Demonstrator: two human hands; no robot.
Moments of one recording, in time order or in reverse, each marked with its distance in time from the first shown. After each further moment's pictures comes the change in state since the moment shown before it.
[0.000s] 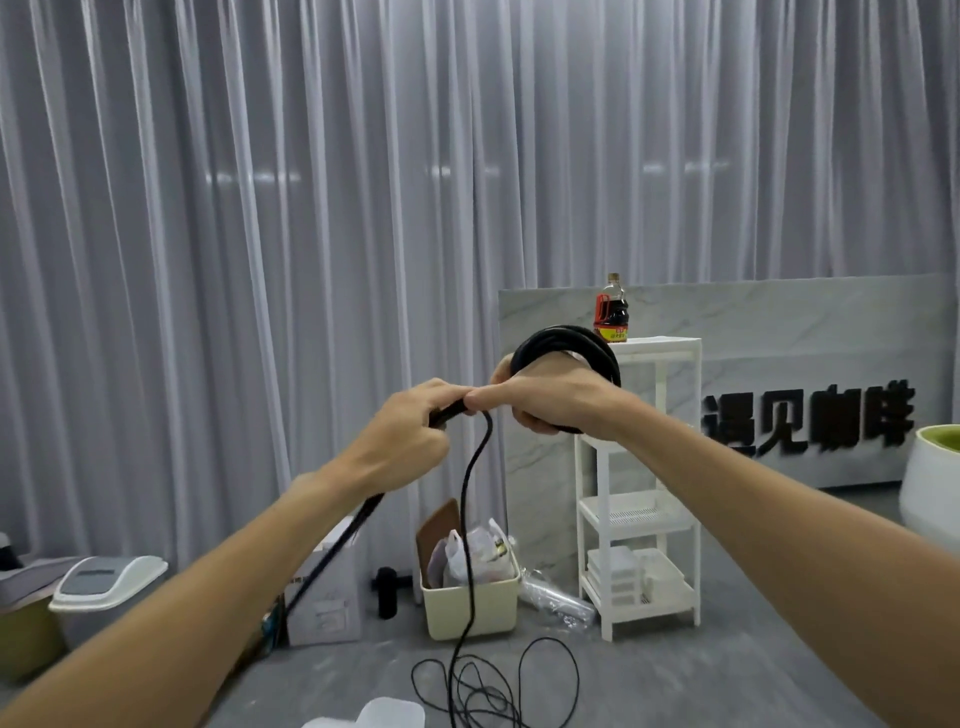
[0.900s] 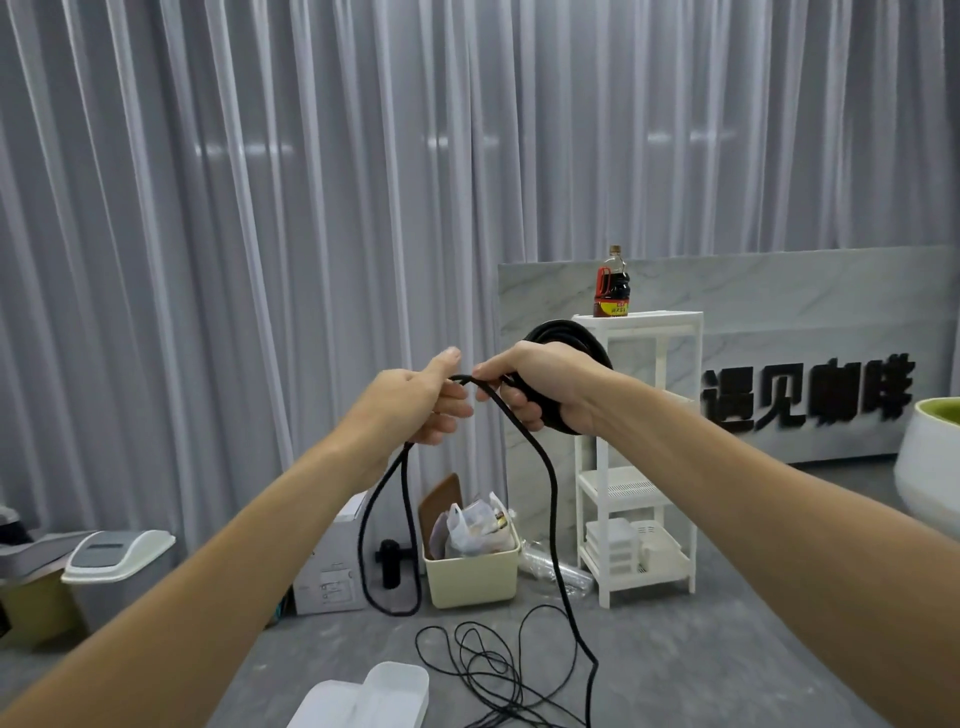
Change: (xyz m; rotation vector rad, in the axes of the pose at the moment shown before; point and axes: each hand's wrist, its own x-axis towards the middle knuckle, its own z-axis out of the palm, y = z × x) left_hand -0.009 0.018 0.007 -0.359 0.163 -0.541; right_hand 0.001 0.010 0.017 0.403 -0.082 0.203
